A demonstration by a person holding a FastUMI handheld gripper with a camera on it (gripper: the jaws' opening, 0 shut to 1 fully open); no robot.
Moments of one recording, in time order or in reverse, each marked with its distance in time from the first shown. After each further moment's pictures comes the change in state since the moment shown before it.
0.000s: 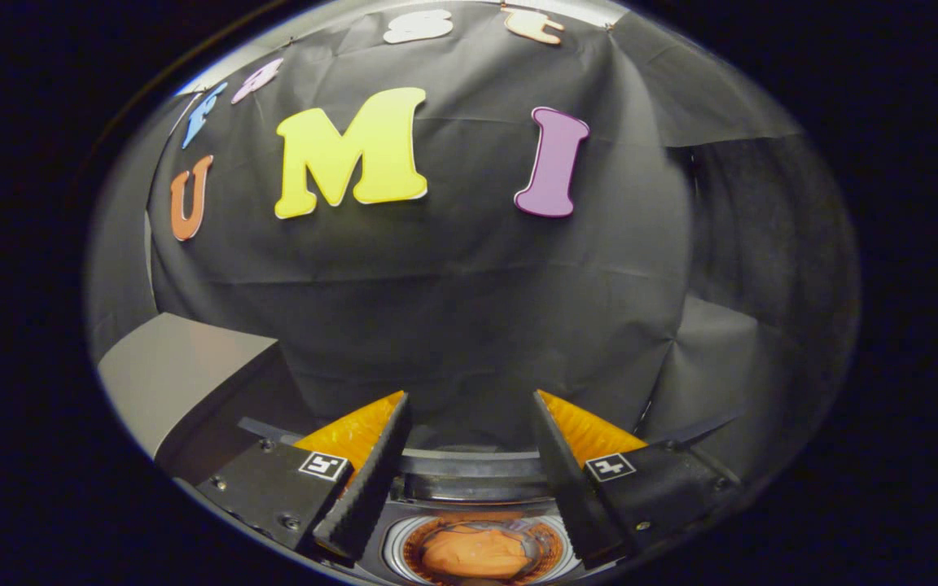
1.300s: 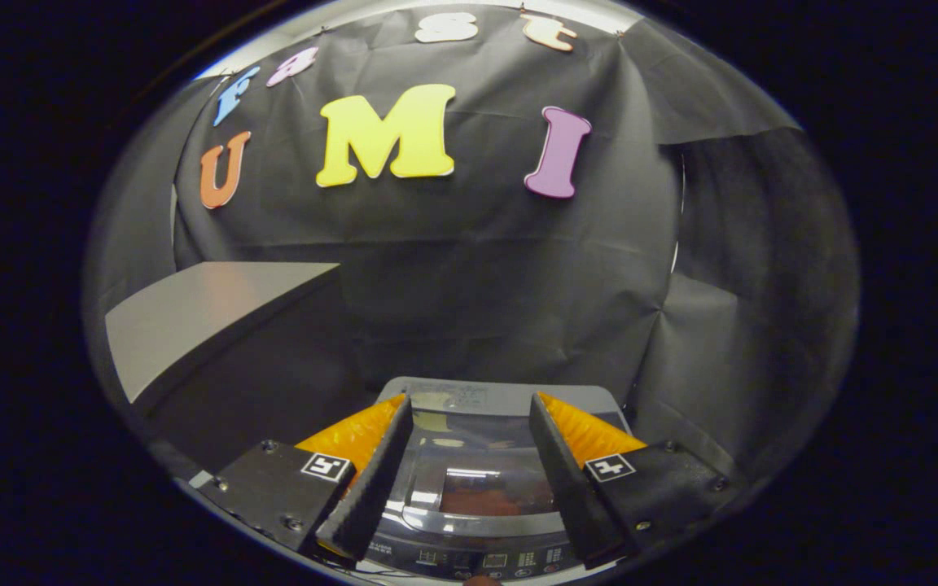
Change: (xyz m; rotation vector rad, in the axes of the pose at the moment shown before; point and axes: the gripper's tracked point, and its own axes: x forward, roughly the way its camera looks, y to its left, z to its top) arm -0.041 0.001 -0.022 -0.072 0.047 0.015
